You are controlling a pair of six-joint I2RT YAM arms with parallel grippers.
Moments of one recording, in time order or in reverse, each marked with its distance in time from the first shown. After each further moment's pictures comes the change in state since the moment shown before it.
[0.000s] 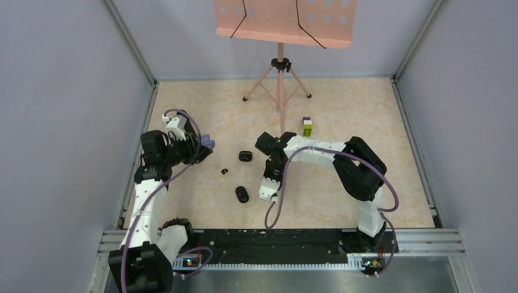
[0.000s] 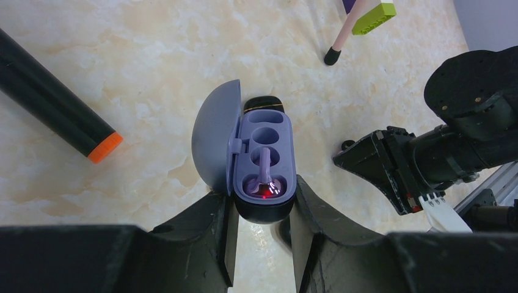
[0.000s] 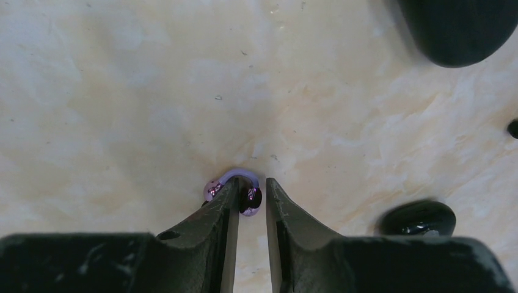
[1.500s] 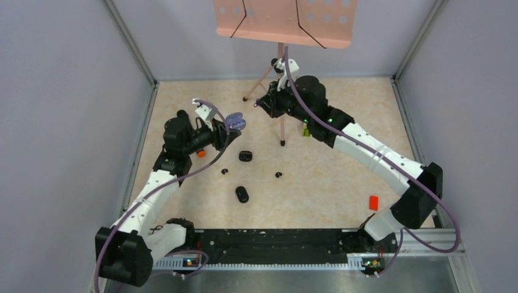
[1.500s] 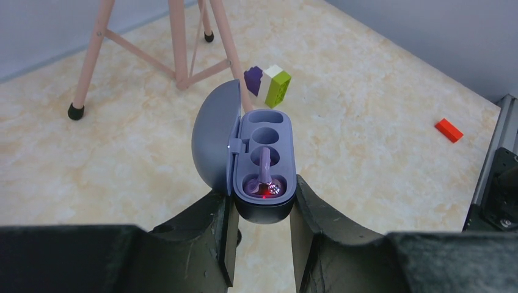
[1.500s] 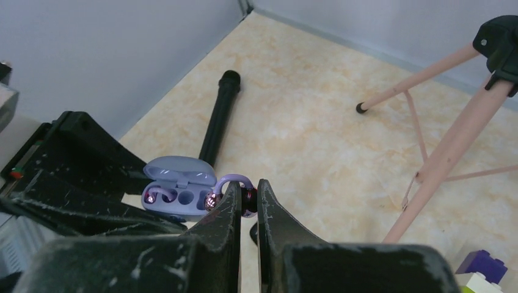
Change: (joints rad) left arm -0.360 0.107 0.036 0.493 -0.005 0.077; right arm -0.167 -0.444 0.113 0.715 0.192 2.234
